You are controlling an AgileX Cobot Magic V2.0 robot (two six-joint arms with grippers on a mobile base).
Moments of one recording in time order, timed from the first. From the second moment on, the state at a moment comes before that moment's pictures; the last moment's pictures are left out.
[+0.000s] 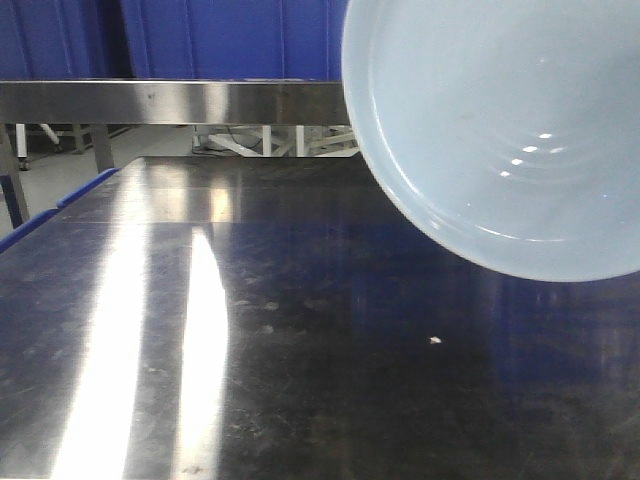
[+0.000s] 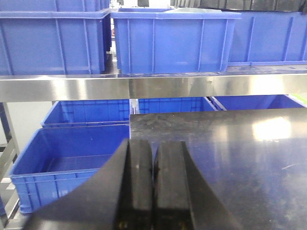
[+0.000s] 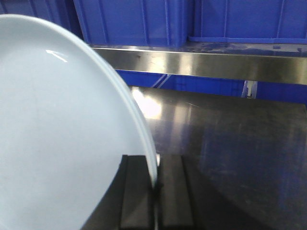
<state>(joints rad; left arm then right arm) -0.20 0.34 -0.25 -0.12 0.01 0.14 0.35 0.54 -0.23 0.24 -0.15 -0.12</state>
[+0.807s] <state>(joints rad) -0.20 0.34 -0.25 -0.12 0.01 0.14 0.35 0.54 -0.23 0.24 -0.15 -0.12</state>
